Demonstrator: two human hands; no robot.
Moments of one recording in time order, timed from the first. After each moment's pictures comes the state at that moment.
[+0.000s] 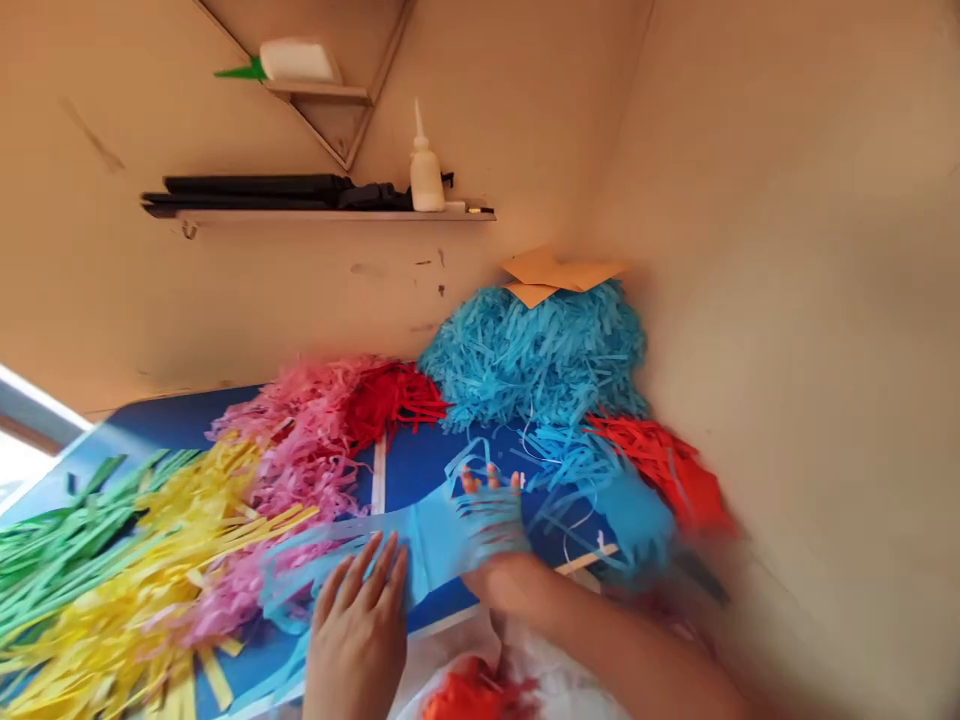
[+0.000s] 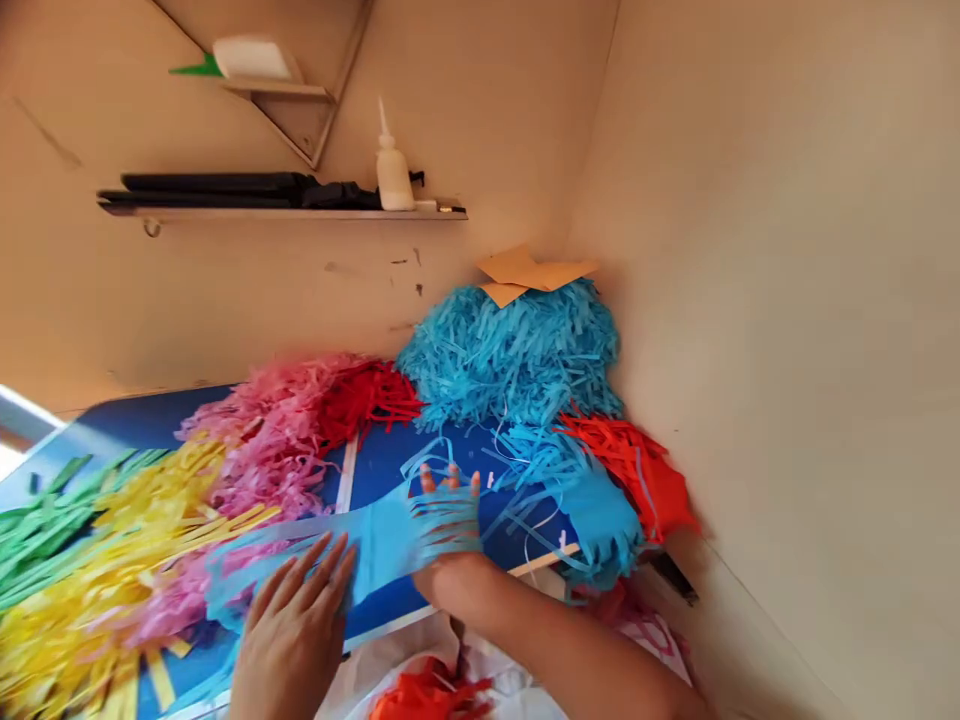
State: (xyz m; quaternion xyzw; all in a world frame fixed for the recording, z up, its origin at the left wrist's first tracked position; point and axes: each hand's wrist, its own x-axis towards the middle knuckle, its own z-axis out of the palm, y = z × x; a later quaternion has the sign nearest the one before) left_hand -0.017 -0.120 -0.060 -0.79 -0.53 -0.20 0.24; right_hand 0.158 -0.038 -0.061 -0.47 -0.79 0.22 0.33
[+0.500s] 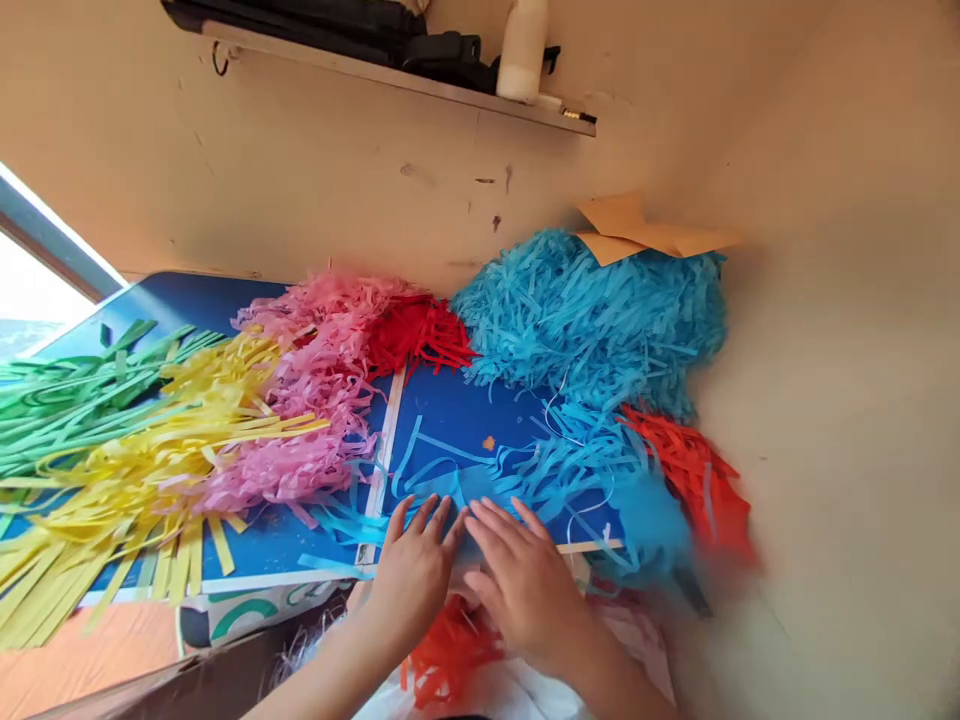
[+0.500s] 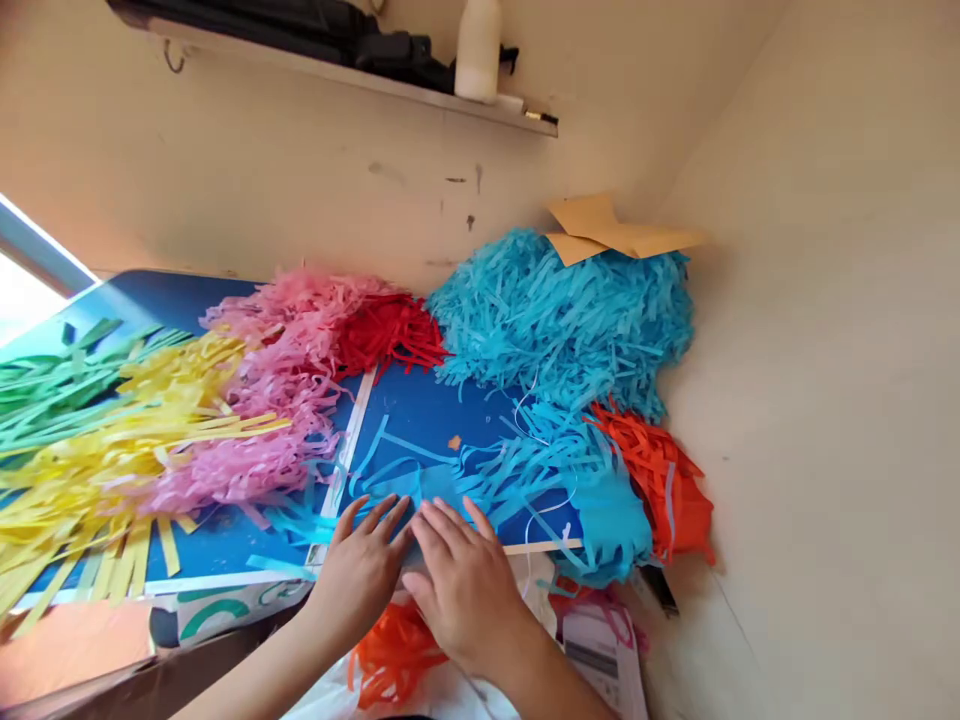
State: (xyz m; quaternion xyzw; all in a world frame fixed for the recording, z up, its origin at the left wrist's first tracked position) left_hand 0.042 -0.120 -0.100 -0.80 -0.59 -0.10 -0.03; right_hand 0.236 -0.102 -0.051 -0.37 -0.90 0.15 0.19
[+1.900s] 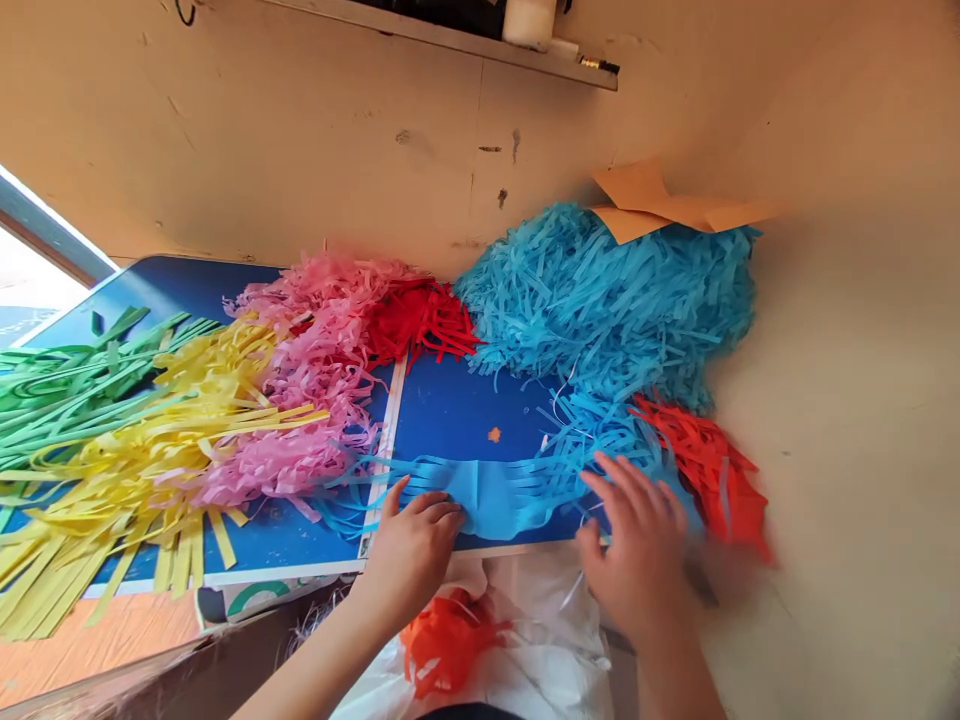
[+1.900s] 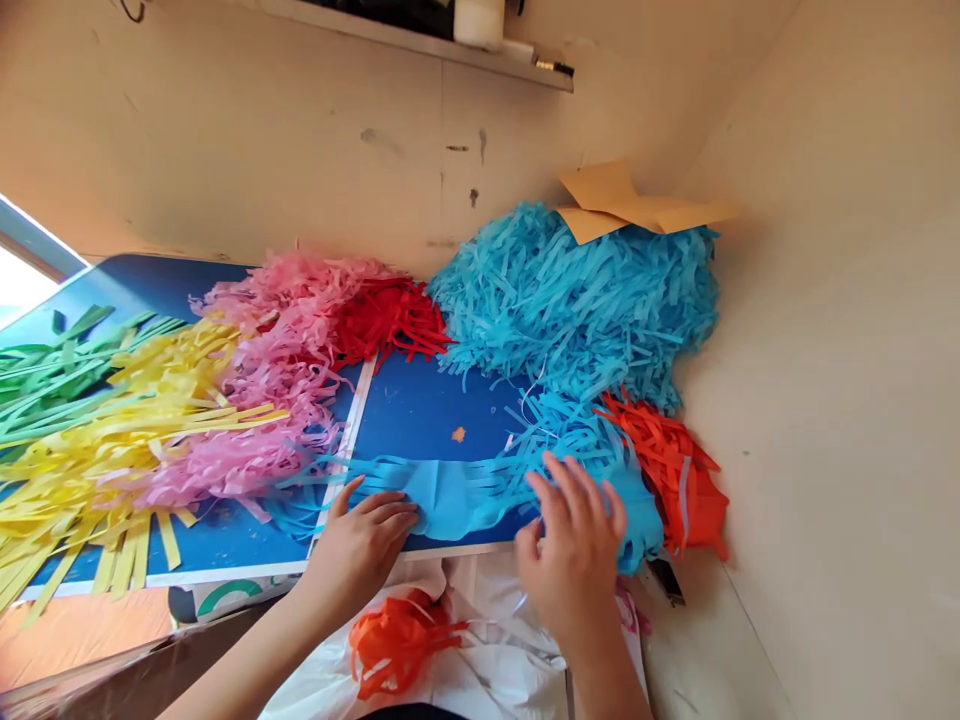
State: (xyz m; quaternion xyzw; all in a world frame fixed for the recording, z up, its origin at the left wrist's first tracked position) left_hand 0.028 -0.104 -0.094 -0.80 -0.56 -0.21 -0.10; right_hand 0.286 -0.083 -0.045 -0.54 -0.80 -0.07 0.24
